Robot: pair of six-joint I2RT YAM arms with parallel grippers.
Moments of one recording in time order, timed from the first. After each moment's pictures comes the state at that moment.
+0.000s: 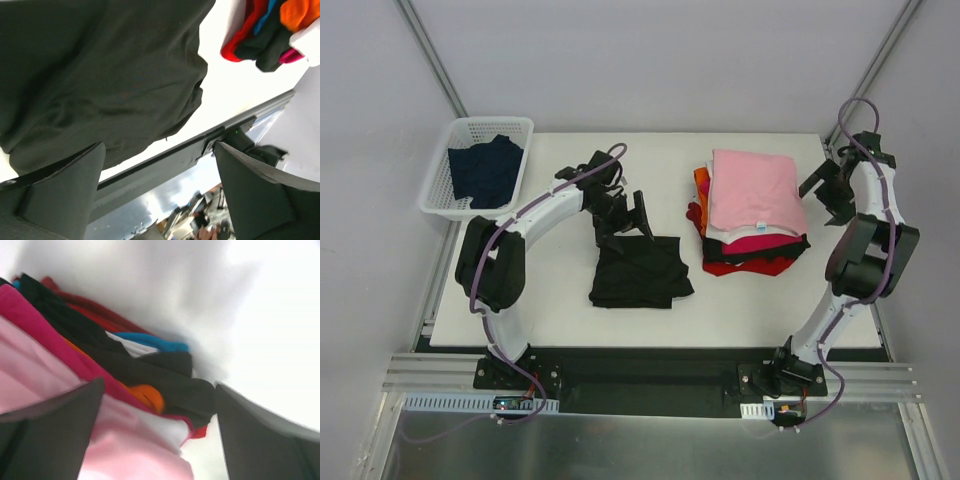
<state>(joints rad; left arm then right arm) -0.49 1.83 1.45 -0.82 0.51 -0.71 -0.31 1.99 1.74 -0.96 -0.06 0.48</state>
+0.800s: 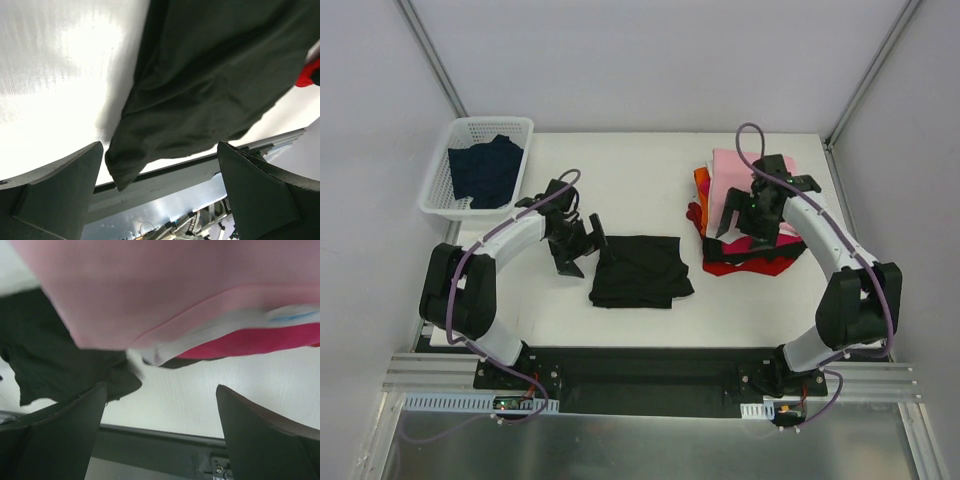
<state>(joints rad) -0.31 1.58 1.06 -0.76 0.41 -0.73 0.19 1.55 1.30 -0.97 -0.13 0.48</state>
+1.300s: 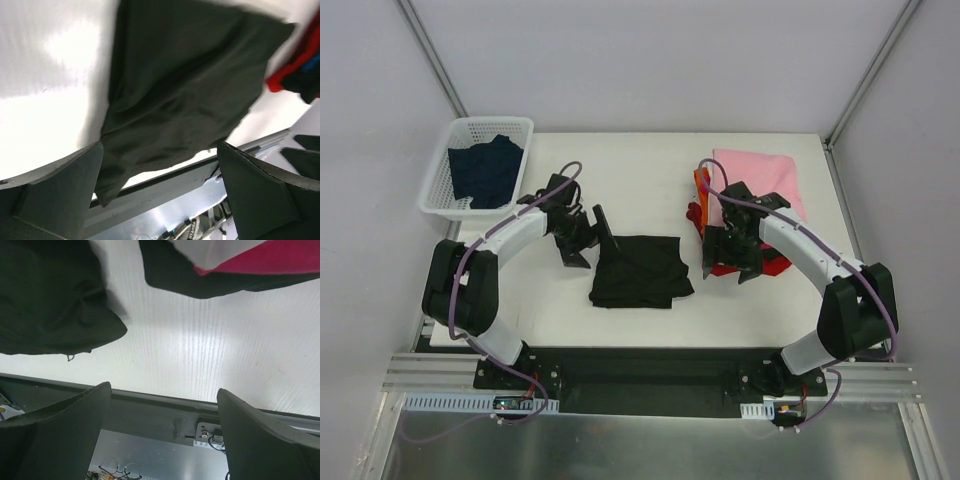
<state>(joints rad) -0.31 1.60 1.04 -0.66 0.44 -0.75 0.43 1.51 1.16 -1.08 -0.09 0.49</state>
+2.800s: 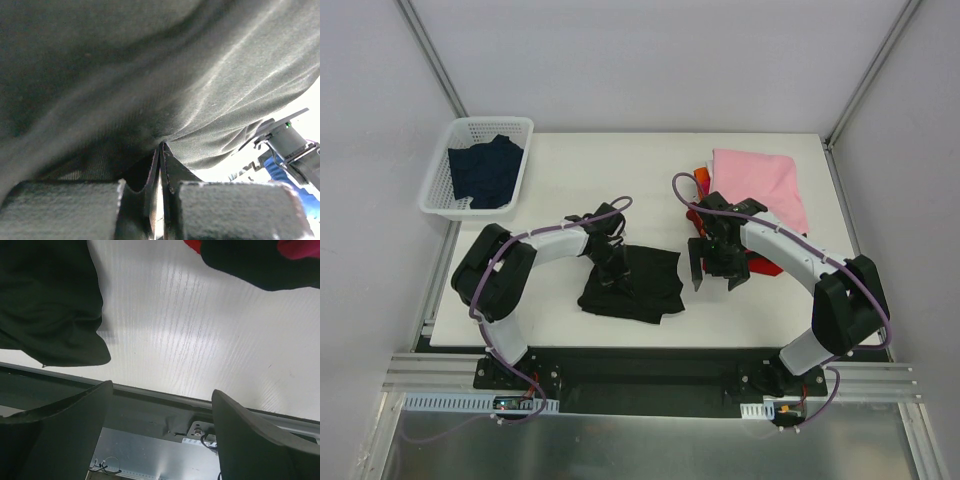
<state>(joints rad) -0.59 1.77 1.00 -0.56 0.50 -0.80 0.59 1.56 1.16 -1.09 -0.04 0.50</state>
